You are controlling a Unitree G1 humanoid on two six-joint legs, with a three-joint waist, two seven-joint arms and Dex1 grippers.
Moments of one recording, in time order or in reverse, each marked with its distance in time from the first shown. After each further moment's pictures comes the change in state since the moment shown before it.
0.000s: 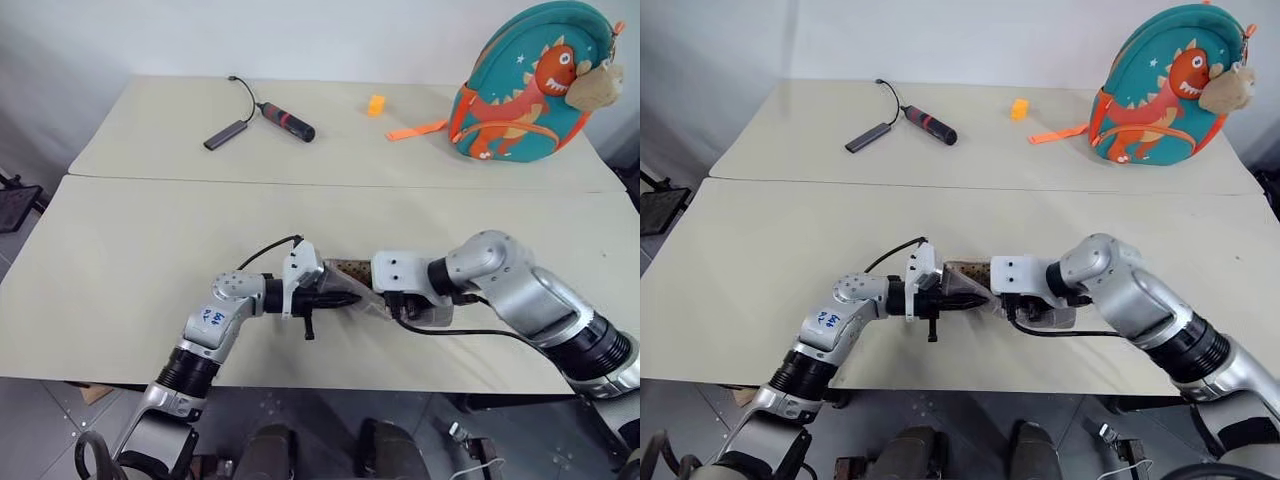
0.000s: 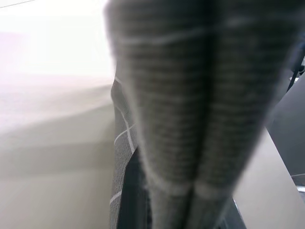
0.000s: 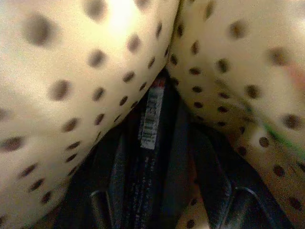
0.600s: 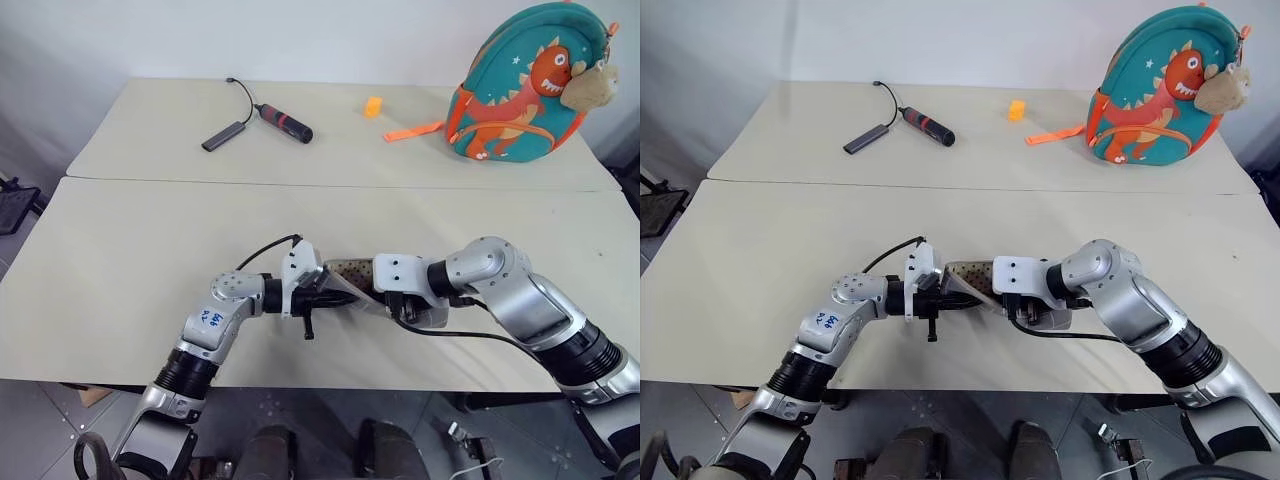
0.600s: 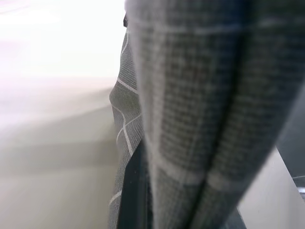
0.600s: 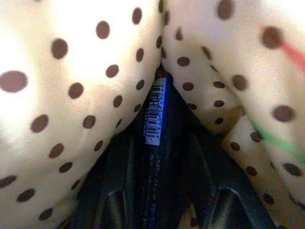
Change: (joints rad) left arm 0.007 0.010 0.012 -0.038 -0.005 -0.005 0.006; right arm 0.098 0.064 -0.163 0.067 0.077 -0.121 0.019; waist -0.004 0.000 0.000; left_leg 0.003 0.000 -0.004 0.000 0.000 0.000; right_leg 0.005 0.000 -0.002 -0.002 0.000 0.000
